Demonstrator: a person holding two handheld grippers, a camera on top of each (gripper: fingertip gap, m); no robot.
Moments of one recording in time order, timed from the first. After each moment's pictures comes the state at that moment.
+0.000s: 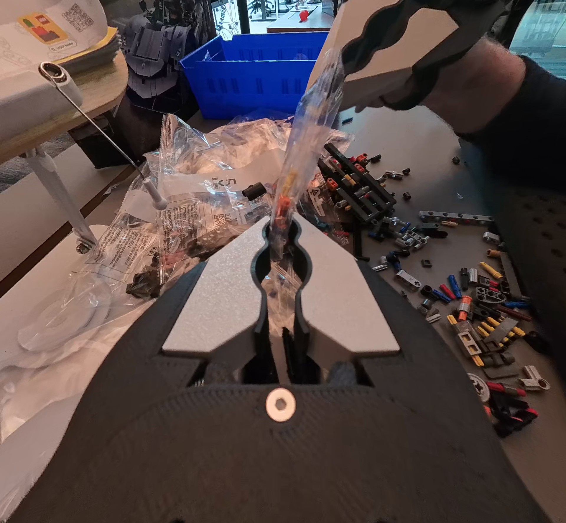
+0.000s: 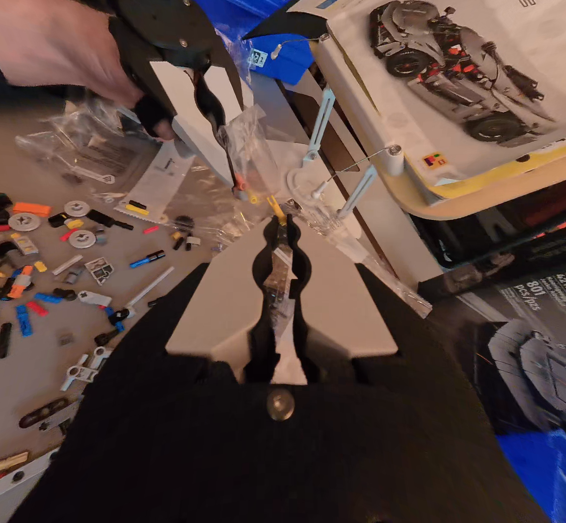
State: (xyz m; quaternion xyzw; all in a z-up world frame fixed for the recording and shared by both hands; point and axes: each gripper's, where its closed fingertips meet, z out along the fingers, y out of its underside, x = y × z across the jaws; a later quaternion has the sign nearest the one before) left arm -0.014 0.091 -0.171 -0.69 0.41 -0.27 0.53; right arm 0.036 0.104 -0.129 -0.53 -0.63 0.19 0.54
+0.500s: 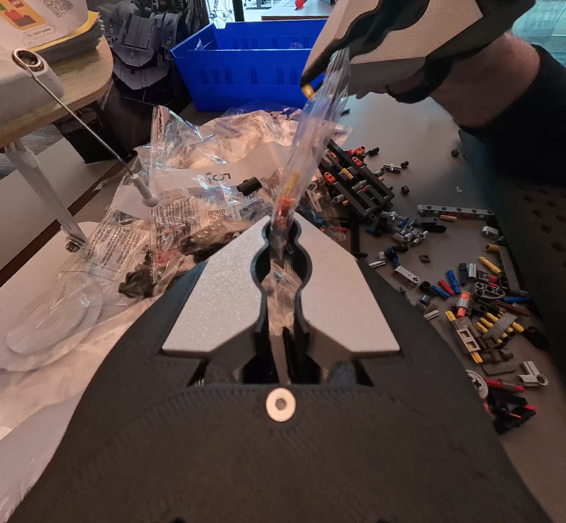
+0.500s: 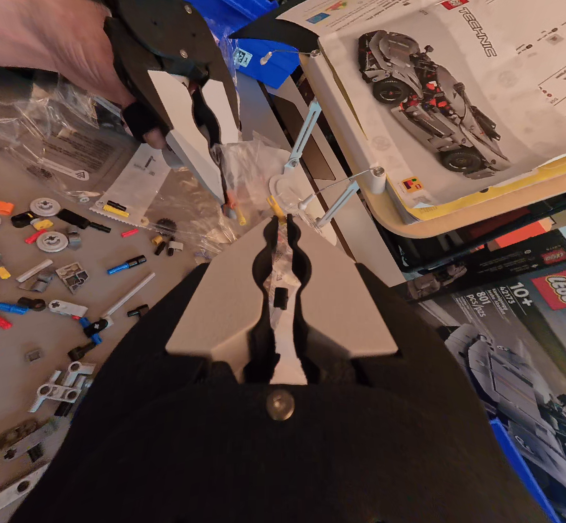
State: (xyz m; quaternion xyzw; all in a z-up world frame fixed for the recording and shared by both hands) left arm -0.010 0.090 -0.177 -0.70 0.41 -0.27 0.52; right arm 0.028 0.099 -0.121 -0.51 -0.63 0.13 0.57
